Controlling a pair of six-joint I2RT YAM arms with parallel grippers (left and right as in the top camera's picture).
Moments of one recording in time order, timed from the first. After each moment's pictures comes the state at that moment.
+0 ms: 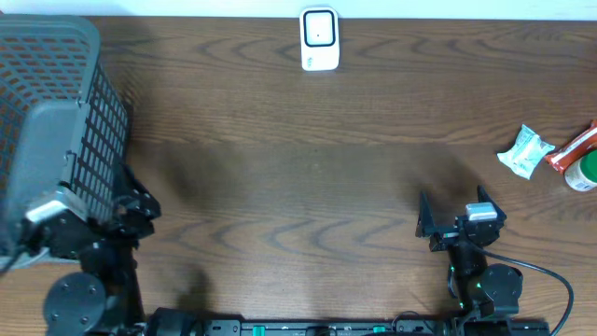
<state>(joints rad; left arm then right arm) -0.15 0.36 0.81 -0.48 -0.44 -0.30 0.04 0.01 0.01 -0.07 -0.06 -0.04</state>
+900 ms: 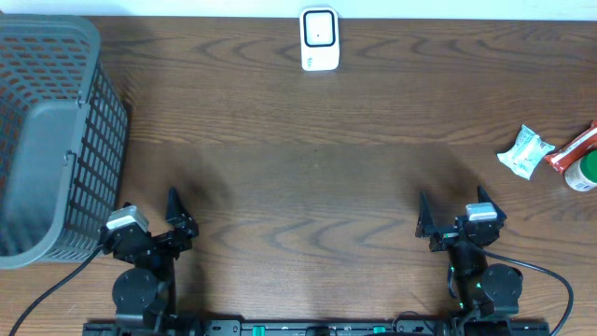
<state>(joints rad) -0.07 0.01 0.21 -0.33 -0.26 -0.31 0.04 0.01 0.01 -0.07 -0.06 -0.04</state>
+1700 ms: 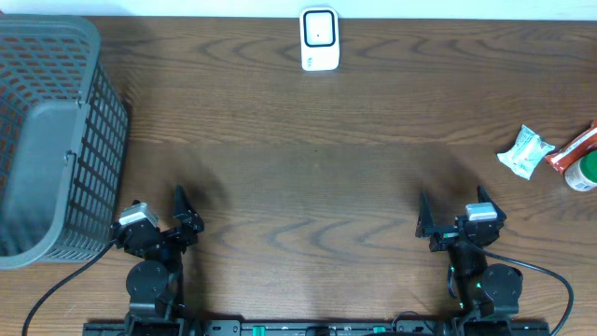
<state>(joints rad) -0.07 0.01 0.06 -0.17 -0.27 -0.31 0.04 0.01 0.01 -0.07 -0.06 -0.04</state>
